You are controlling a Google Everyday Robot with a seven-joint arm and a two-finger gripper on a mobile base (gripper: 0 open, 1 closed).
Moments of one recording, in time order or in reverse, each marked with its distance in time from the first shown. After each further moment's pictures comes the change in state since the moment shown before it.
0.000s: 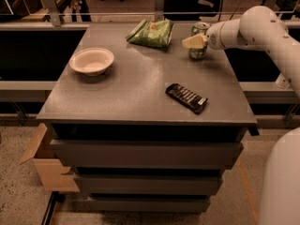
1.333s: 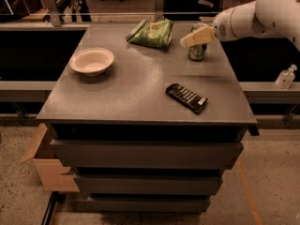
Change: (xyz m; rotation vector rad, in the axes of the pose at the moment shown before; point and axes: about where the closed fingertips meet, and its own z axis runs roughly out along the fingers) arm -0.030 0.035 -0.070 -0.026 0.031 -0.108
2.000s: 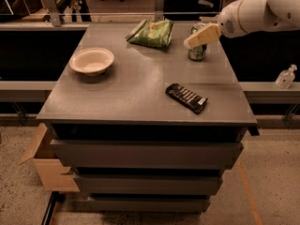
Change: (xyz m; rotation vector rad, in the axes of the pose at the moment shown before) arm -0.012 0.019 -0.037 -0.034 0.016 -0.140
